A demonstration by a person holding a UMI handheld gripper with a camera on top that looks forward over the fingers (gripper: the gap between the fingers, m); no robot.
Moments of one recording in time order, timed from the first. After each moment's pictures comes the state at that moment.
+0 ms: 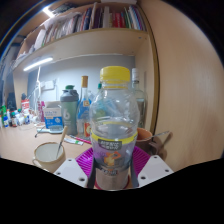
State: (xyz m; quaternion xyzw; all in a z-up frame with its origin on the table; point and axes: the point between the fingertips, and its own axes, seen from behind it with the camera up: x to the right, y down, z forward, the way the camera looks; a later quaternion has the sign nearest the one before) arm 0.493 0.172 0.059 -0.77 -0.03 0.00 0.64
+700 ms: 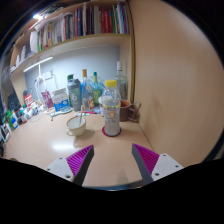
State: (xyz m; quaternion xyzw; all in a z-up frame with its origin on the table) arm 0.483 -0.070 0.096 -0.87 0.05 -0.02 0.49
